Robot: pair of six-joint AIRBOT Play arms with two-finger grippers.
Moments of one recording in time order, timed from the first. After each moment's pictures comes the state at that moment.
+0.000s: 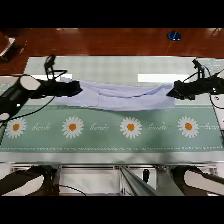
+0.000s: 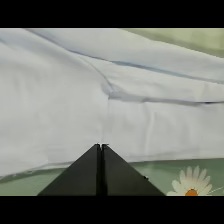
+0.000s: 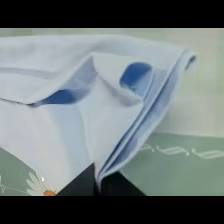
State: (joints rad) left arm -0.19 -1.25 0.93 0.88 -0.74 -1.40; right arm -0.24 -1.33 1.08 -0.95 1.20 1.33
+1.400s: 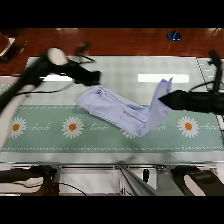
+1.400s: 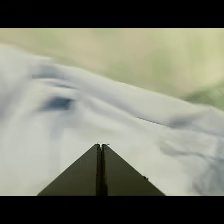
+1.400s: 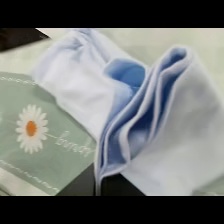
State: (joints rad) left arm -0.24 -1.44 1.37 1.06 -1.07 -1.52; right arm 0.13 -0.80 0.93 -0.91 1.12 1.50
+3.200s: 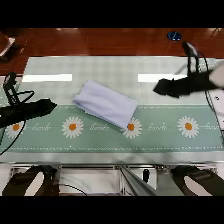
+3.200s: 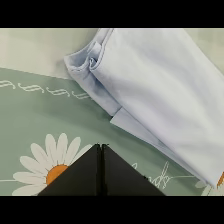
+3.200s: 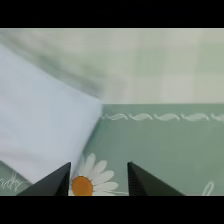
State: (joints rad) left arm 0.09 -0.69 0.61 1.02 -0.93 -1.49; right arm 0.14 -0.98 0.95 -1.25 1.05 1.79
